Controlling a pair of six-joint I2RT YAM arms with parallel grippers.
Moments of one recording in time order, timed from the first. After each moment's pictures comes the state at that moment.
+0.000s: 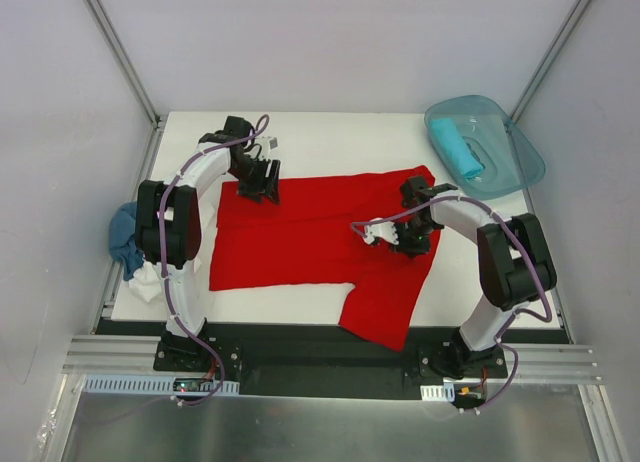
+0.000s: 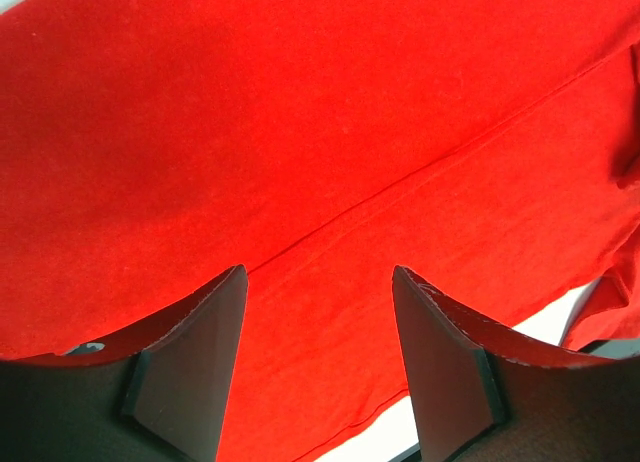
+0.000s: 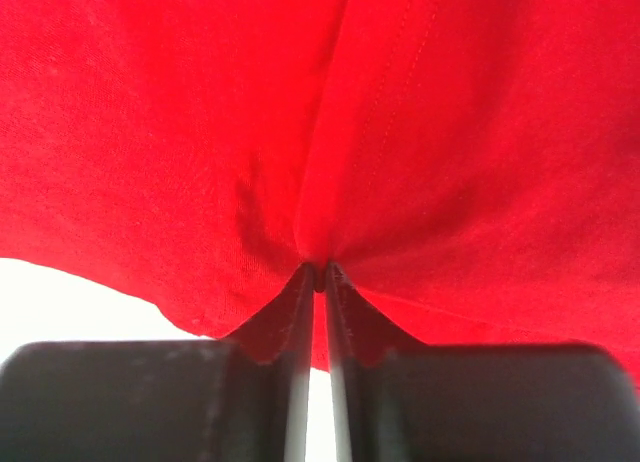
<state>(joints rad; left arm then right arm) -0.18 1.99 1.57 -0.82 0.45 0.01 0.35 1.71 1.05 -0.88 -0.24 -1.31</state>
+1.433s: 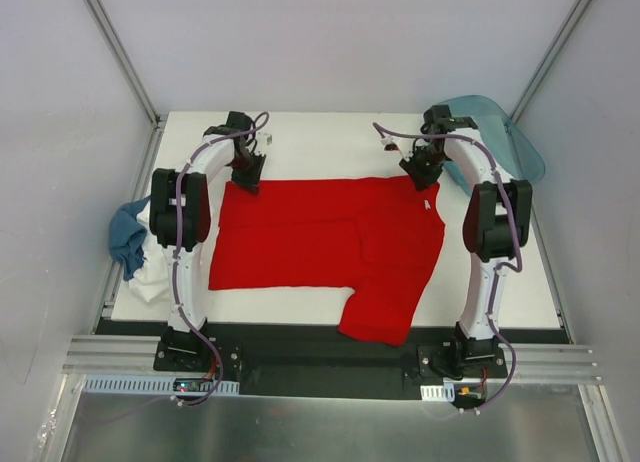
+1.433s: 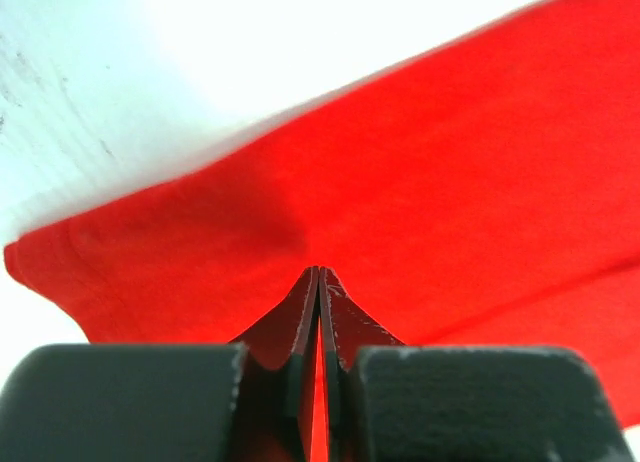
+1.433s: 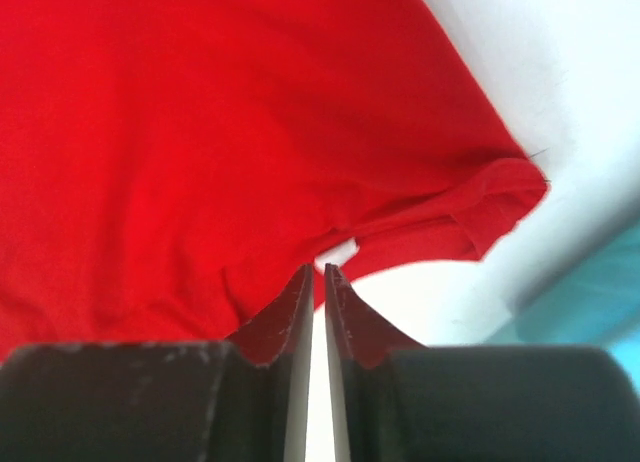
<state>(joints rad) -0.16 2.18 1.77 -0.84 0.25 0.10 0.15 2.07 1.85 -1.10 -0.27 -0.90</state>
